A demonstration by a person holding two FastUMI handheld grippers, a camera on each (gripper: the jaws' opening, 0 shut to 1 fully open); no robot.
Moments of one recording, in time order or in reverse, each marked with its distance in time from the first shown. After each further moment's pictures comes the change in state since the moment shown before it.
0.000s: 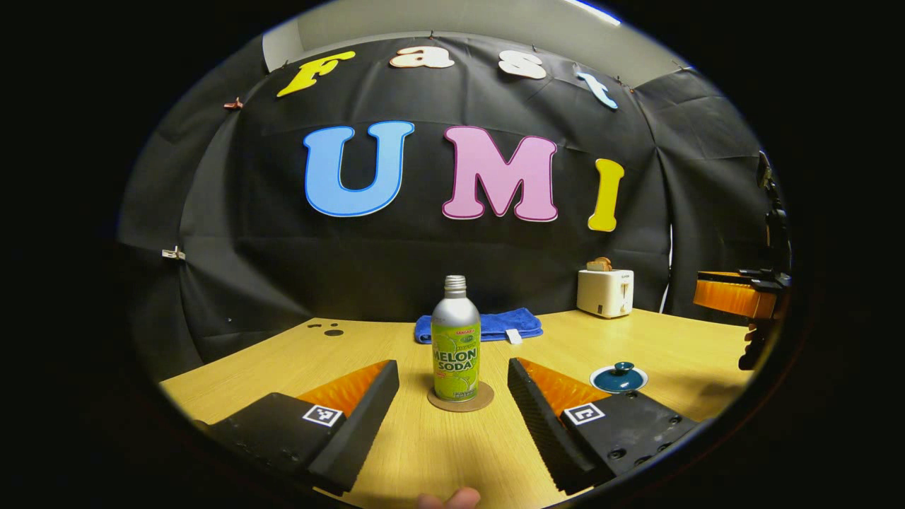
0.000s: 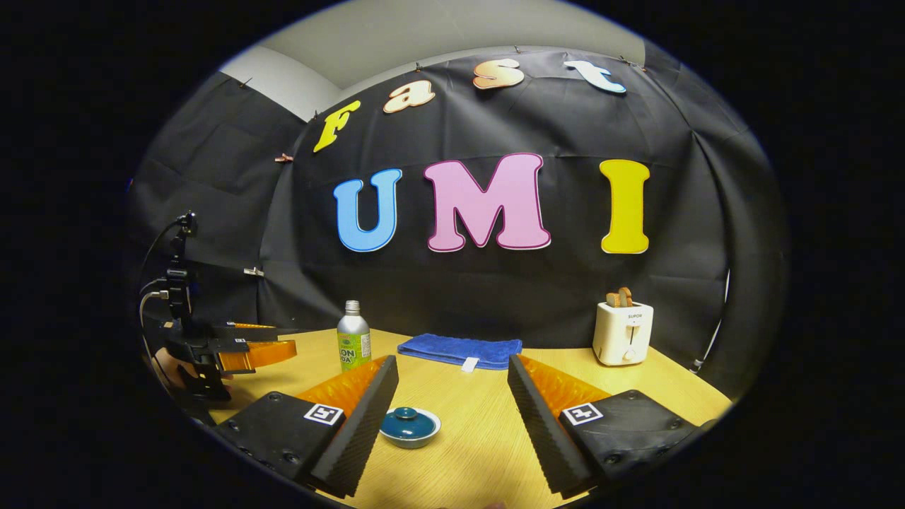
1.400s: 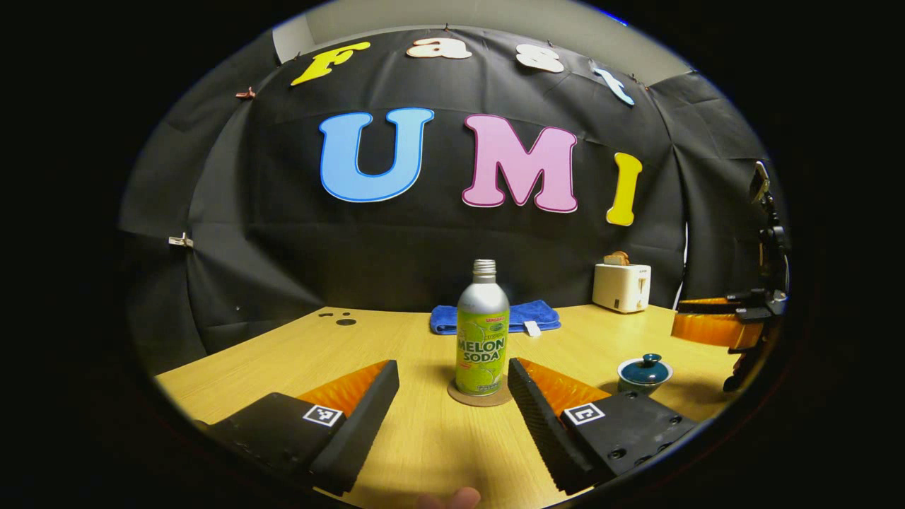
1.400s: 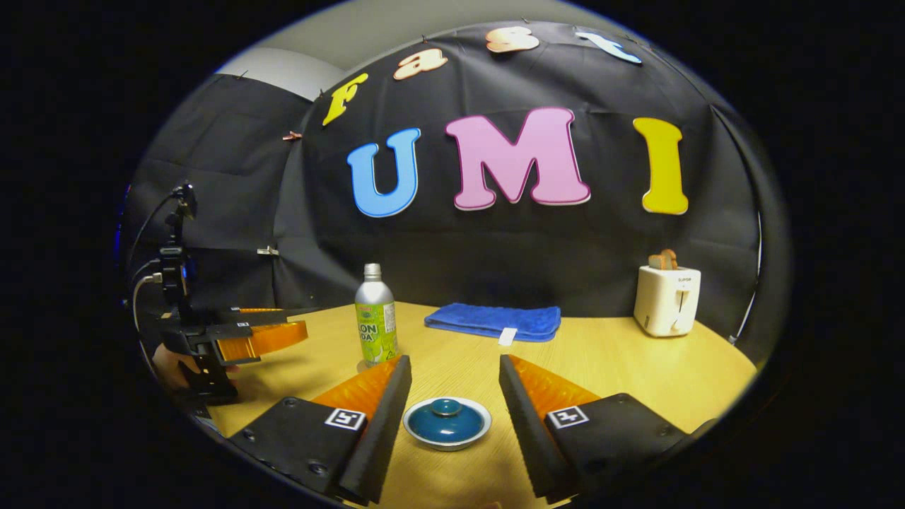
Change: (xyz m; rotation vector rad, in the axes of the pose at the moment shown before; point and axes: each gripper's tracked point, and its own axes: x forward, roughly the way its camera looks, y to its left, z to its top) left arm 0.011 0.023 -0.018 -0.030 0.036 0.035; right arm 0.040 0.041 -0.047 0.018 0.096 0.077
